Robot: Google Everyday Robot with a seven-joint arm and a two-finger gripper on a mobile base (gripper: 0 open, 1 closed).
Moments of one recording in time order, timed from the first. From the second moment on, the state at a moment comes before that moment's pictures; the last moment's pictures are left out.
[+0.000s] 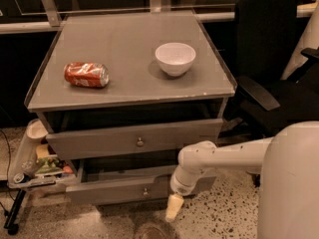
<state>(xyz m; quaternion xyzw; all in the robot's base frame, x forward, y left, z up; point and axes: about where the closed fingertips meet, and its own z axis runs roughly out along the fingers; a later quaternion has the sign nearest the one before) 0.479 -0.066 0.413 -0.60 0.78 0.14 0.07</state>
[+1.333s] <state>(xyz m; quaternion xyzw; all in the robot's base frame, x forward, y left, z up) 0.420 -0.074 0.424 -0.64 0.75 0.18 0.01</state>
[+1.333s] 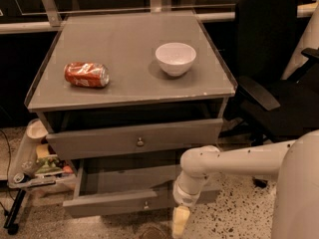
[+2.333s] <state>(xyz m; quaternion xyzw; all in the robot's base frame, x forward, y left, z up) 0.367 -0.091 0.432 -0.67 0.71 0.23 -0.03</state>
